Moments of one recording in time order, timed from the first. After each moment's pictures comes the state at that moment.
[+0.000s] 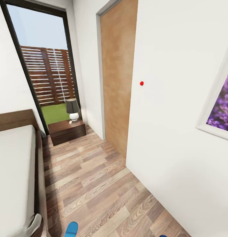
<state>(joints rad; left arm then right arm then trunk) -0.26 0.04 -0.36 -0.17 0.26 -0.23 0.07 -0.29 -0.03 0.16 -0.07 -0.13 -0.13 -0.14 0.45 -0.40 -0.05</state>
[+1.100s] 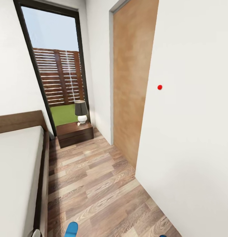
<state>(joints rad) -0.26 0.04 -0.36 -0.17 0.26 -0.23 0.07 -0.29 -0.03 0.16 -0.07 -0.13 -0.13 -0.14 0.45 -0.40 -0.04</state>
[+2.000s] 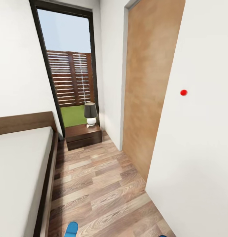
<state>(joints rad) -0.26 0.04 -0.36 -0.17 0.26 -0.23 0.07 -0.29 -0.03 0.16 -0.07 -0.13 -0.13 -0.14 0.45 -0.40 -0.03</state>
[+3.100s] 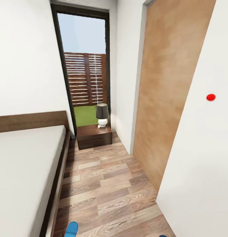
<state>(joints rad) -0.26 0.04 -0.36 -0.17 0.26 -0.23 0.07 -0.29 -0.03 0.16 -0.07 -0.13 -0.13 -0.14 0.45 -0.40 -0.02</state>
